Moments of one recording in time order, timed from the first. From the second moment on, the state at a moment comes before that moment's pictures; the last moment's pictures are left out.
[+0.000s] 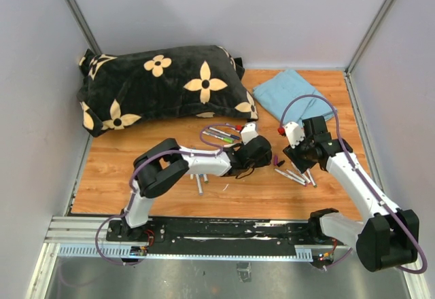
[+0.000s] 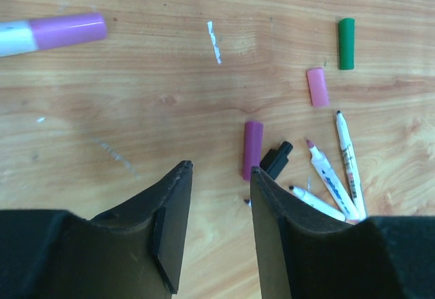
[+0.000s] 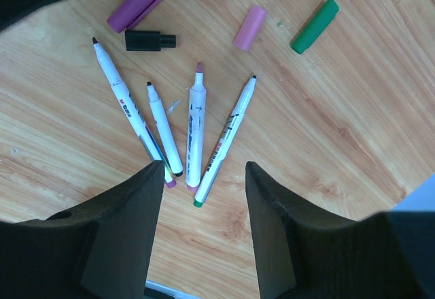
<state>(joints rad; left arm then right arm) -1.09 2.06 1.28 0.09 -0.38 -1.05 0.22 1.09 0.78 -0.78 -0.03 -0.53</state>
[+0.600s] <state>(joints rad) -1.09 1.28 0.57 0.34 -0.35 -0.68 0.22 1.04 0.78 -0.78 -0.15 -0.56</state>
